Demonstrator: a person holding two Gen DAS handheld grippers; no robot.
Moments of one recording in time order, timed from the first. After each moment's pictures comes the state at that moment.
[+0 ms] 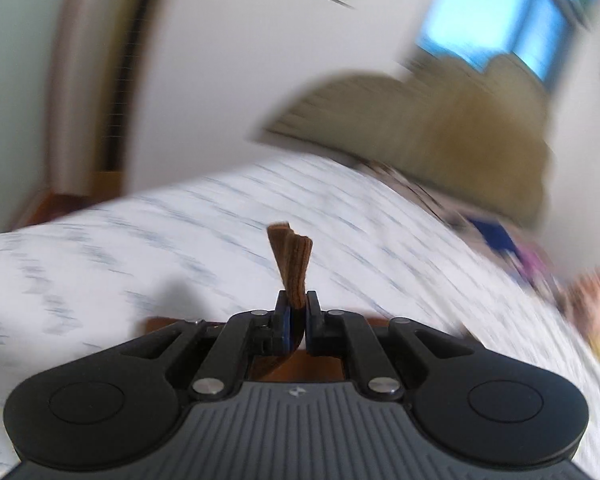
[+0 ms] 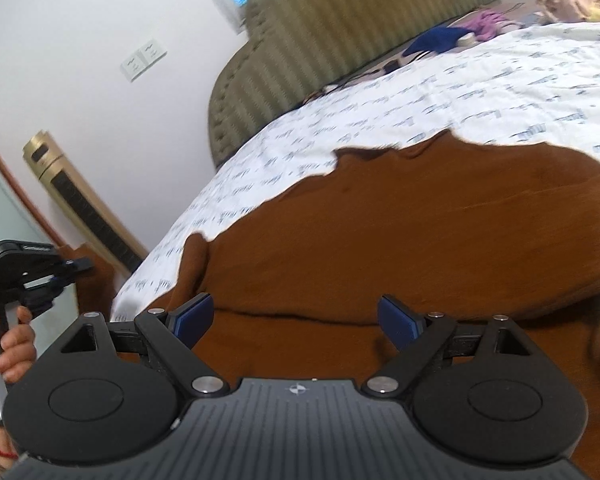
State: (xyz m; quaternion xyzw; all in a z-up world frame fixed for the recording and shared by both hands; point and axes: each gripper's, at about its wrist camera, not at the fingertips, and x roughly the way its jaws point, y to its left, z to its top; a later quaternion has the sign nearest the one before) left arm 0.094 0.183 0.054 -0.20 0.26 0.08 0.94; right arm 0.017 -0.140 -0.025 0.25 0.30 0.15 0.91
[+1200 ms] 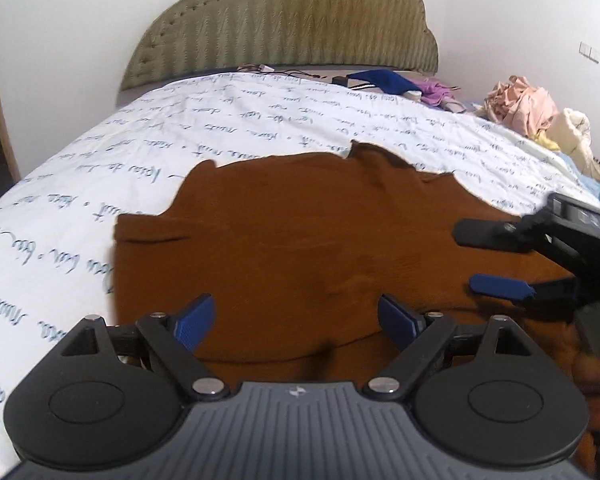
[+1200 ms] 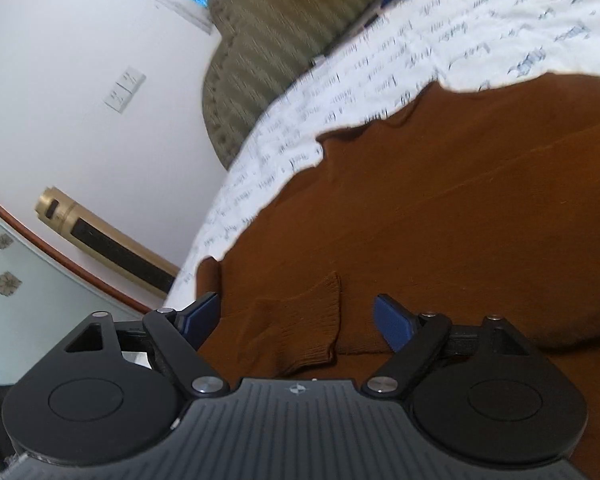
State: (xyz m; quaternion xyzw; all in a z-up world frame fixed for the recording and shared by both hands) left arm 0.044 0.097 0.000 -0.02 0.35 -0.07 0.93; right arm 0.074 -0.169 -0.056 0.37 0.35 0.19 0.84
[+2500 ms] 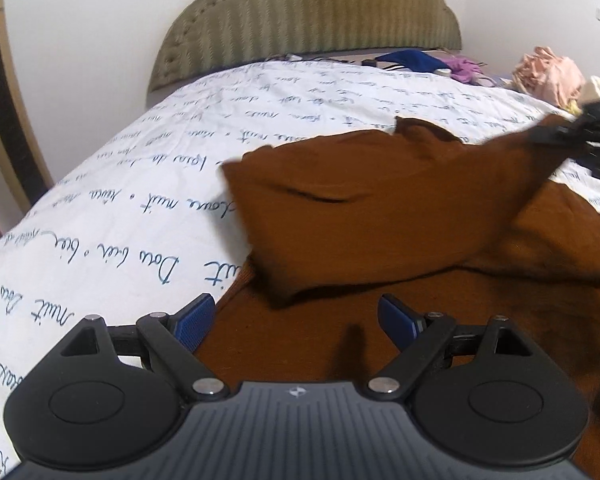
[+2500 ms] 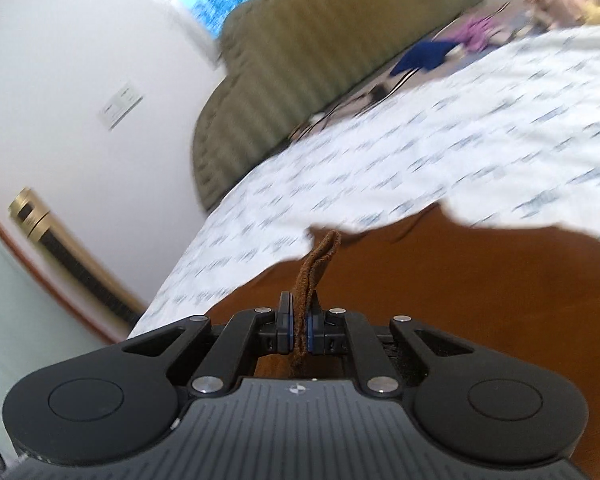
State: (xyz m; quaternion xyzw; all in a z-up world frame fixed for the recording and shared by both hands) left arm 0.051 0.118 -0.016 0.03 0.37 -0.02 0.93; right arm 0.104 -0.195 -0.009 0.29 0.28 0.14 0.90
